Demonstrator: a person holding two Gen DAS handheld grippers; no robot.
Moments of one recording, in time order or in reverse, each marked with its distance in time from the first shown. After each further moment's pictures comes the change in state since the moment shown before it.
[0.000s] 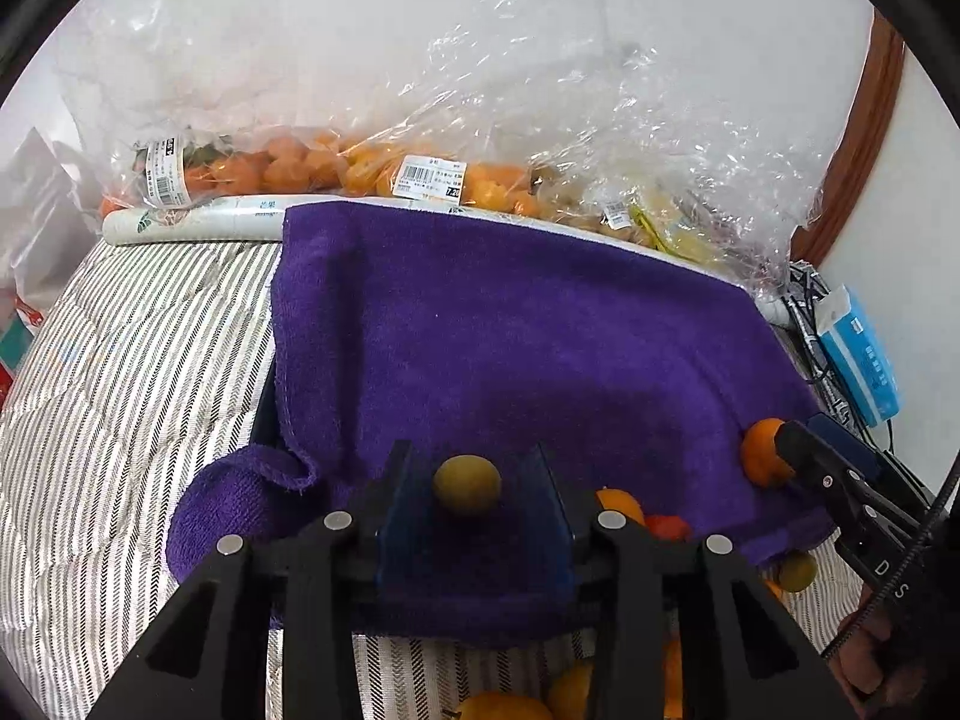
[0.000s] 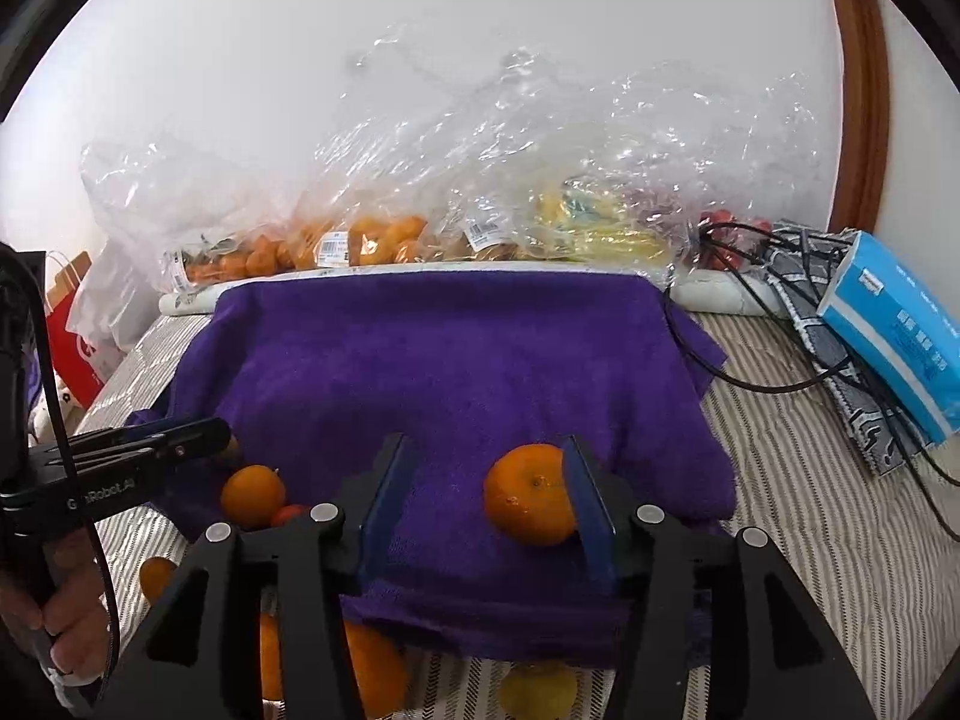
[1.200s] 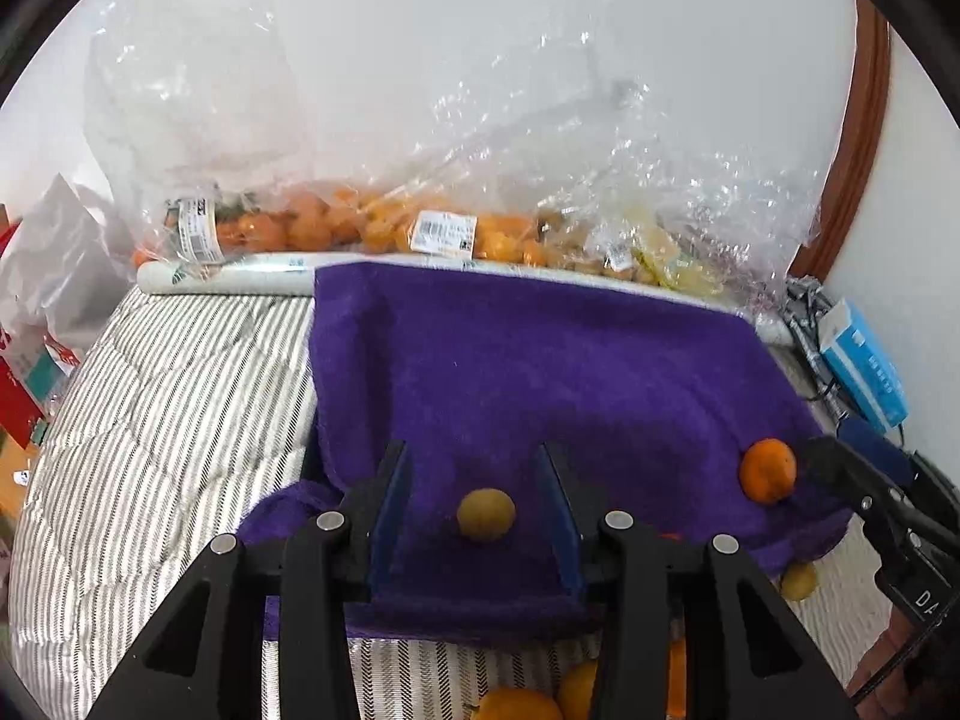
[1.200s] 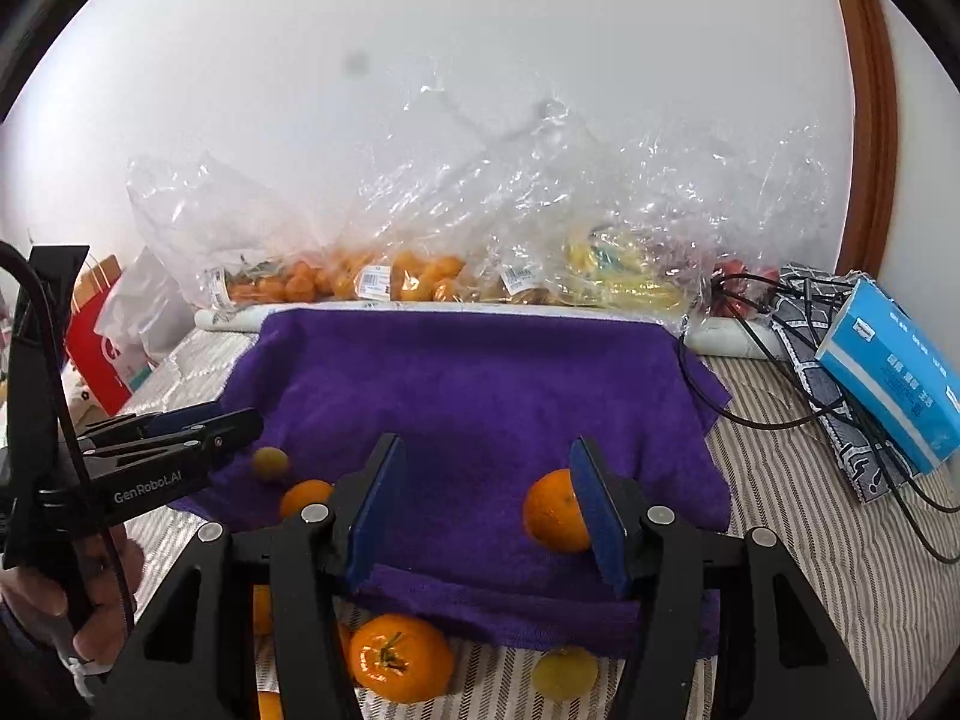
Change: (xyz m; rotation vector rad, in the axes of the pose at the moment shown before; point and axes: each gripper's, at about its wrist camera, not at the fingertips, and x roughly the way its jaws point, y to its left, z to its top) left arm -0.027 -0.004 0.010 0.029 -0.091 0.055; right arm -0.033 0.015 0.007 -0.038 -0.067 0.049
